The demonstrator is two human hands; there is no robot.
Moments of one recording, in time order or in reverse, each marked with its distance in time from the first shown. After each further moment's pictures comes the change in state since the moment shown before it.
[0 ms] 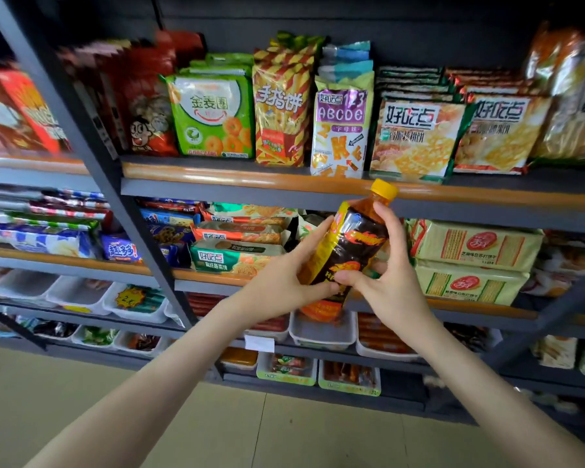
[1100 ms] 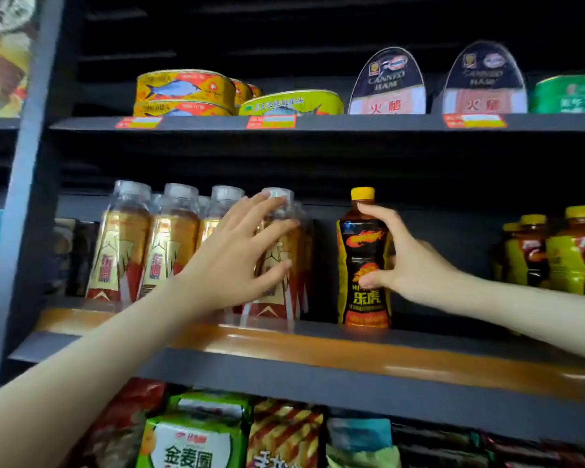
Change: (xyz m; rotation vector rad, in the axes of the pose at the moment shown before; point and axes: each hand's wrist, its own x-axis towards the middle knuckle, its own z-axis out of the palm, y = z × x) left_hand 0.197 0.207 -0.315 1.347 0.809 0.704; right_hand 0.375 -0.230 -0.092 -0.582 -0.084 -0.523
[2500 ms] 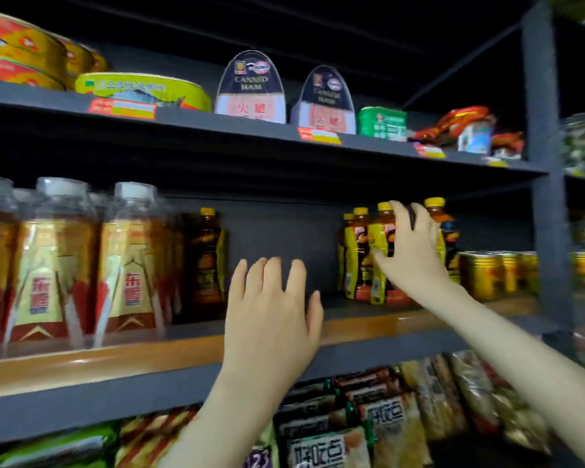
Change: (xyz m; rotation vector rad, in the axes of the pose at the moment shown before) left_hand 0.019 0.186 0.019 -0.220 0.161 -0.202; right_hand -0.104 0.010 -0.094 -0.813 0.570 0.528
